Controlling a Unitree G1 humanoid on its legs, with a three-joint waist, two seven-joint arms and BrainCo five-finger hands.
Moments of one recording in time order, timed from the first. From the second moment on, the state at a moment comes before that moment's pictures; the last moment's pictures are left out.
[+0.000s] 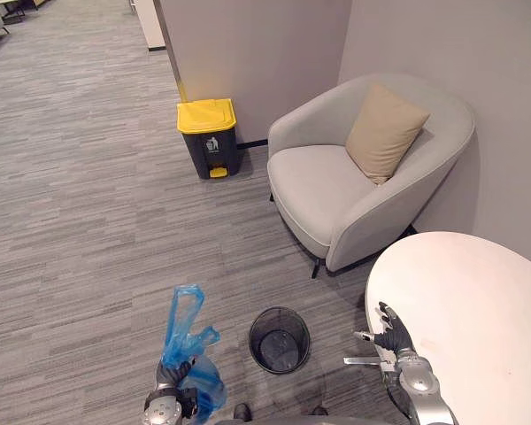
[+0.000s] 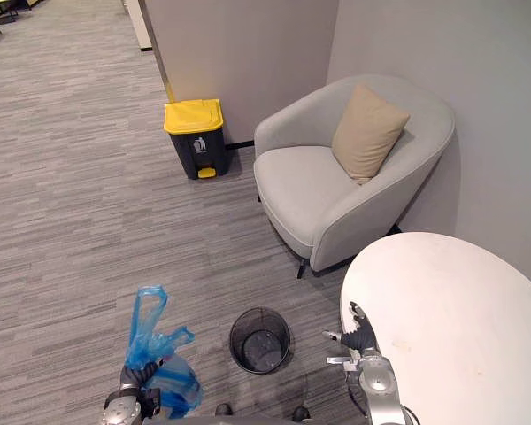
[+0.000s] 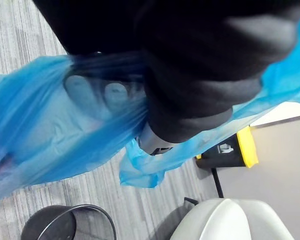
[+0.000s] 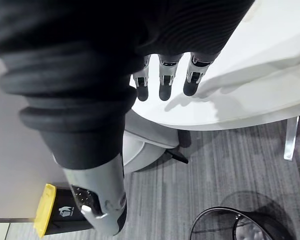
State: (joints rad) left arm 0.30 0.05 0.16 0.46 0.08 -0.02 0.12; right arm 0.15 -0.12 -0.12 0.49 -0.21 -0.06 -0.04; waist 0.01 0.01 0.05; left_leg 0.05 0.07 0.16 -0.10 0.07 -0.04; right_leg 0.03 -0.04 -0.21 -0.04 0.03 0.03
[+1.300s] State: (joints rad) left arm 0.22 0.06 0.08 0.39 0.06 -0.02 0.16; right arm 0.11 -0.09 -0.12 0.42 -0.22 -0.03 -0.15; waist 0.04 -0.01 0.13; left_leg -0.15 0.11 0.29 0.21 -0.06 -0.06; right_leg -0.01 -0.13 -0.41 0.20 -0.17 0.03
